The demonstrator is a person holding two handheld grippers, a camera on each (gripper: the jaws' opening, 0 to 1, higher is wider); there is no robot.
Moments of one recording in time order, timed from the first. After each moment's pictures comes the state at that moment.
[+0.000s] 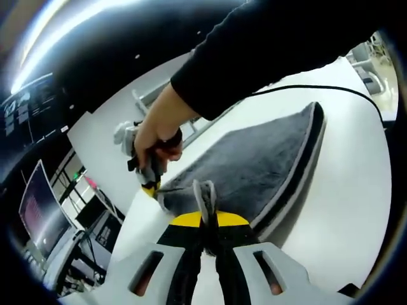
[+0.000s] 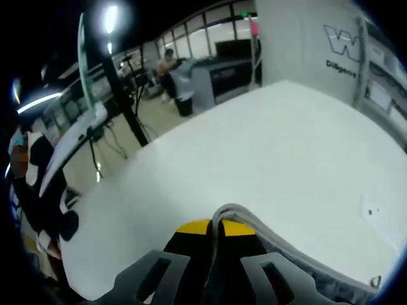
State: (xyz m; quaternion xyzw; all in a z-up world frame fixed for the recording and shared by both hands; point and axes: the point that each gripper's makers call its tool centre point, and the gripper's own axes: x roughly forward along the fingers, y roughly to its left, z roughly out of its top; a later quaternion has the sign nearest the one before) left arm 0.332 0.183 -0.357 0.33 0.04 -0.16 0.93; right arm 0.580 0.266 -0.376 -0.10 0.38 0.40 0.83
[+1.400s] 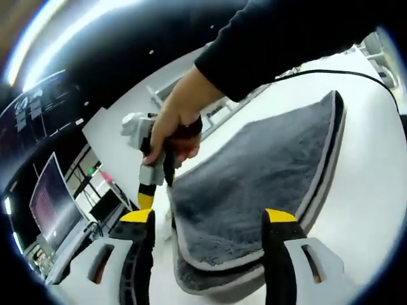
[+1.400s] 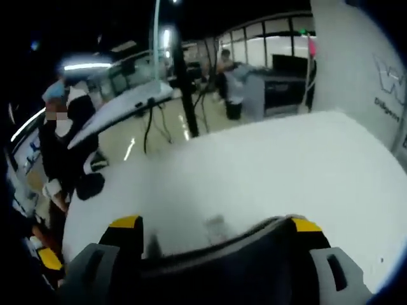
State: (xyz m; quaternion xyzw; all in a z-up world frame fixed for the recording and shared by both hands) left arm 0.342 0.200 -0.360 0.33 0.04 -0.12 0.93; right arm 0.520 0.307 -0.369 -0.19 0.28 0.58 0.74
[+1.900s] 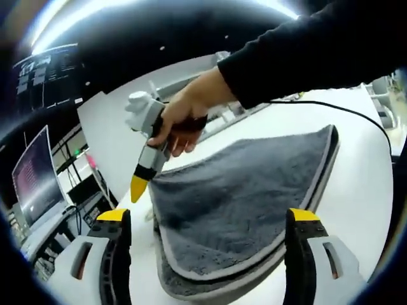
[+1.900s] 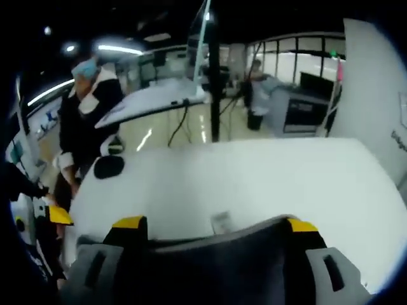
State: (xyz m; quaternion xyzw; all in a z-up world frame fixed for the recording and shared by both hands) left arm 0.341 0.195 -0.357 0.23 0.05 -0.15 0.96; right arm 0.510 0.288 -0.350 -0.20 0.26 0.62 0.72
